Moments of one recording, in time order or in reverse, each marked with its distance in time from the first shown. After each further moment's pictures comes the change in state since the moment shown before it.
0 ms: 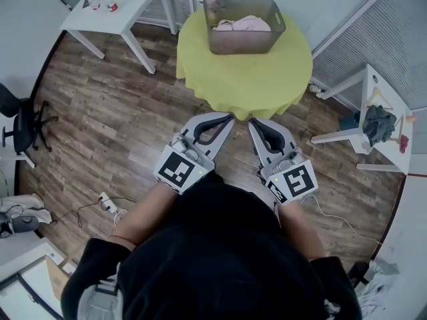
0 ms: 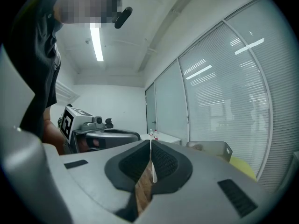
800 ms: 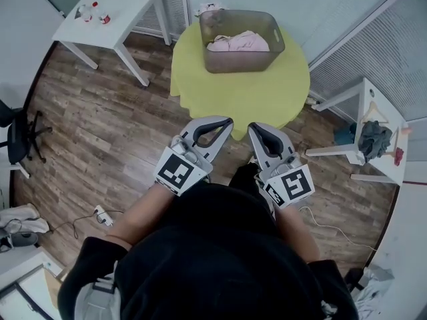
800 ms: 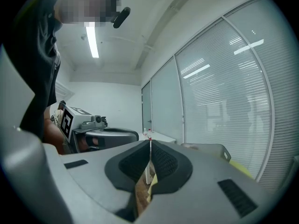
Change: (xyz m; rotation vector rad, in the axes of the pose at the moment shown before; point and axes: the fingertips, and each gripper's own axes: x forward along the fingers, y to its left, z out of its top) left arm 0.052 0.071 -0.003 0.004 -0.013 -0.026; right arm 0.059 -0.064 -0.001 -0.009 0.012 -0.036
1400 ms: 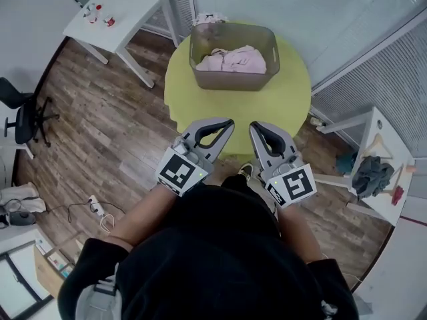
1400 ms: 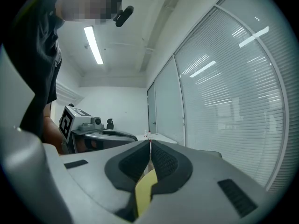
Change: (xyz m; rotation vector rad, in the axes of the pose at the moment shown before) left arm 0.143 0.029 -0.005 0.023 0.086 0.124; right arm 0.015 -0.153 0.006 -0.010 -0.023 0.139
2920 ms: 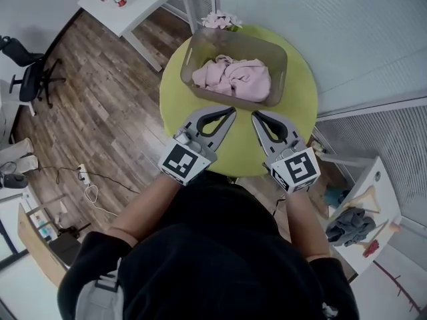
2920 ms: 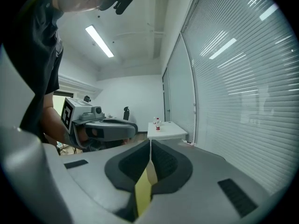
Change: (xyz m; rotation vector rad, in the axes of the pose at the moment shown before) left arm 0.138 0.101 -0.013 -0.065 -0.025 0.280; right arm 0.089 -0.159 -0.035 -0.048 0.159 0.288
